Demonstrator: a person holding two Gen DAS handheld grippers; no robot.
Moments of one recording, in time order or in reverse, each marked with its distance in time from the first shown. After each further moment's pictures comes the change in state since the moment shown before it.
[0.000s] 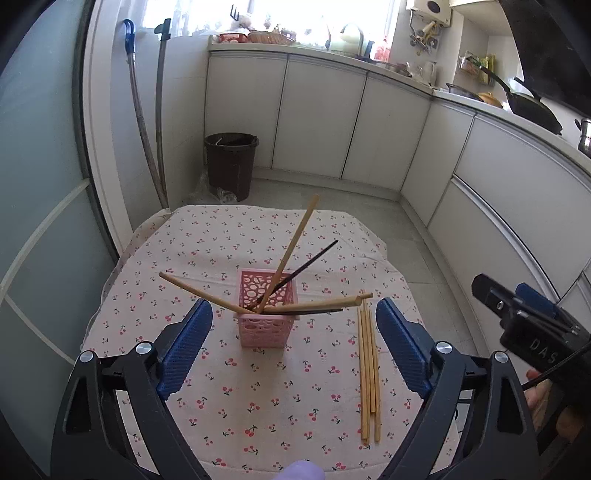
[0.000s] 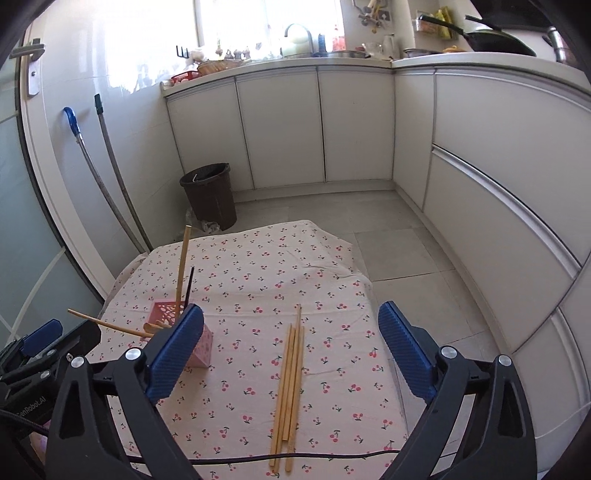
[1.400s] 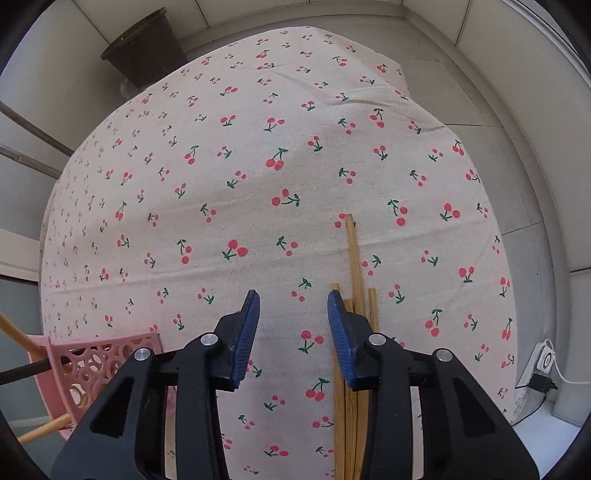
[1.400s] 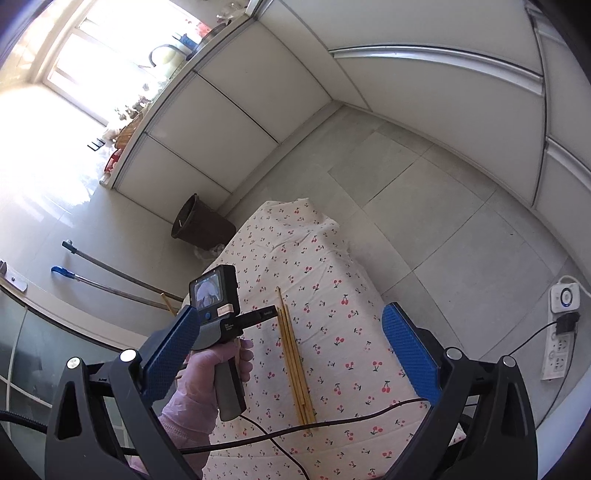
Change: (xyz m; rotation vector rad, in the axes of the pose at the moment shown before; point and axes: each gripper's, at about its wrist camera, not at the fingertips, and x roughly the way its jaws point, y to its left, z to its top) left arm 0.310 -0.117 -0.009 0.288 0.654 0.159; right arm -0.015 -0.175 -0.014 0.624 0.187 0.208
